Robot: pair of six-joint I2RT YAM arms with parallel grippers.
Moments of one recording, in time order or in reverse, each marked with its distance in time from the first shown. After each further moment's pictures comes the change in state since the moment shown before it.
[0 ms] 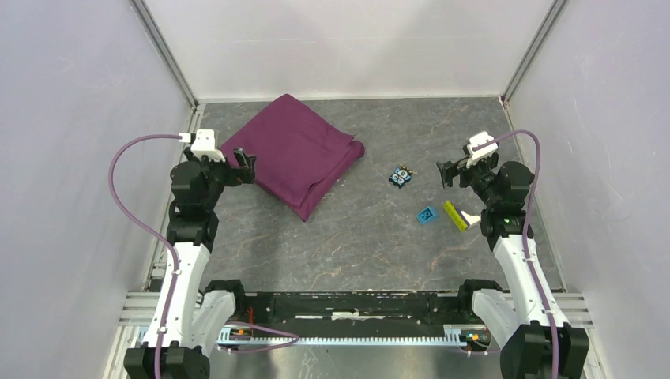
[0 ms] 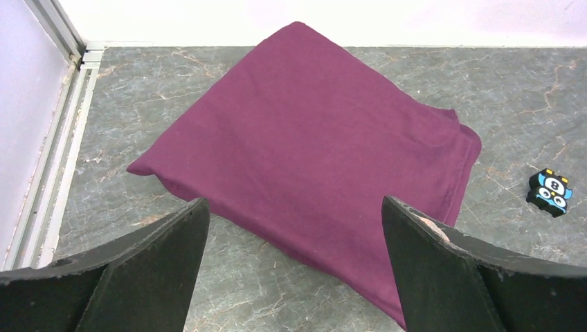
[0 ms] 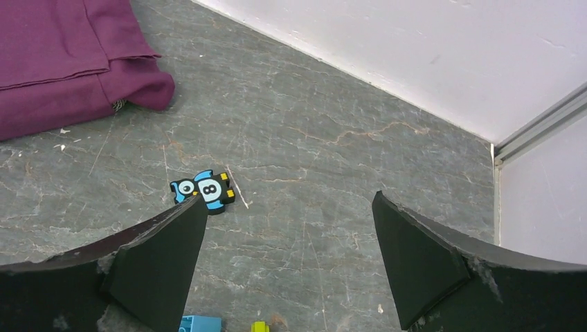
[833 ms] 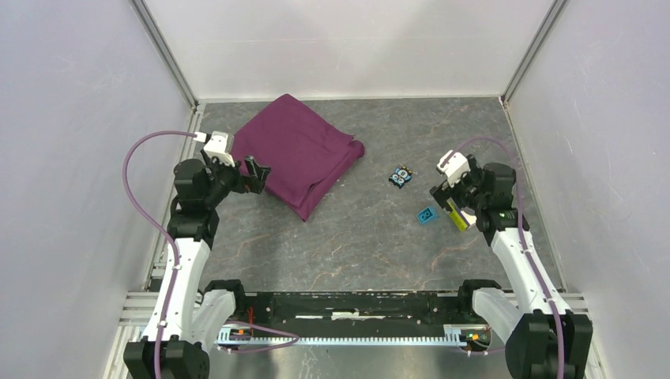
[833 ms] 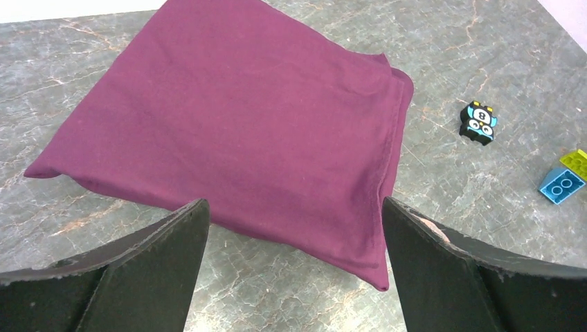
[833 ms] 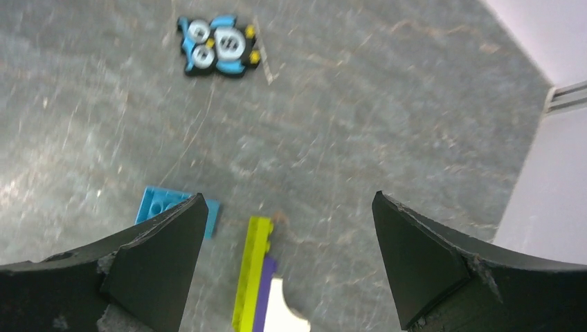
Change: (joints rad) left arm 0.009 0.031 0.010 -0.084 0.233 0.027; right arm 0.051 0.057 0.024 -0.343 0.057 -0.341
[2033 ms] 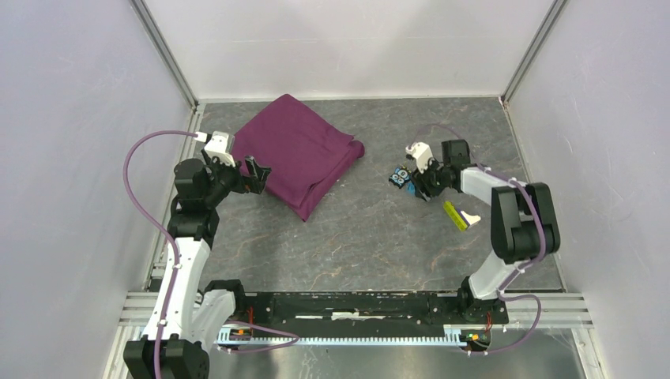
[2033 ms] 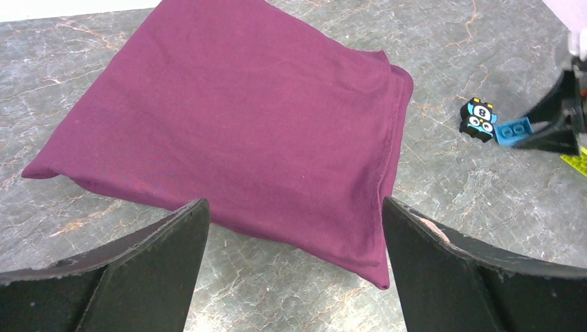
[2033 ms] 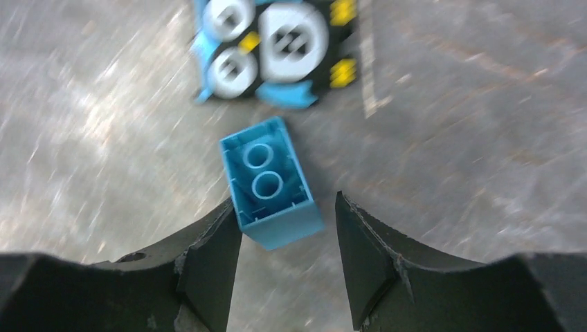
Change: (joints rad) left arm 0.000 0.008 0.000 -0.004 0.012 0.008; right arm 0.110 0.718 0.255 -0.063 -0.027 -0.029
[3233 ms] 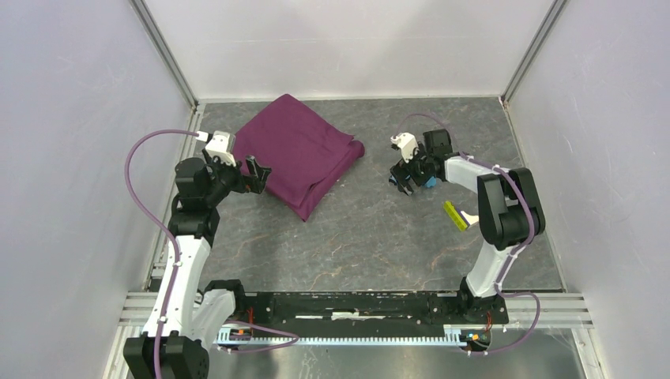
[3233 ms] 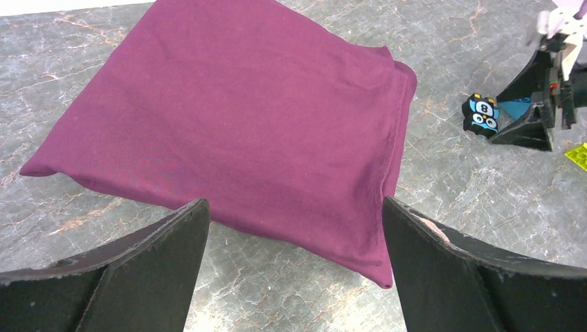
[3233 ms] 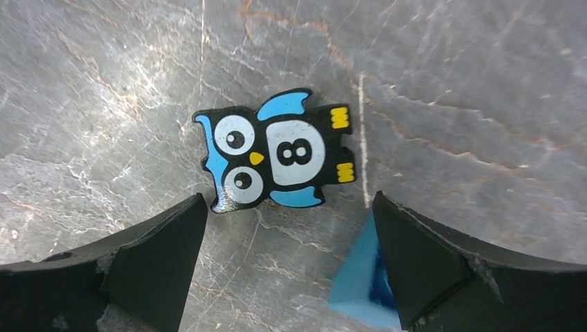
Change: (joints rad) left arm 0.000 0.015 0.000 0.001 -0.002 0.006; right arm 0.103 0.151 0.201 0.038 0.080 0.128
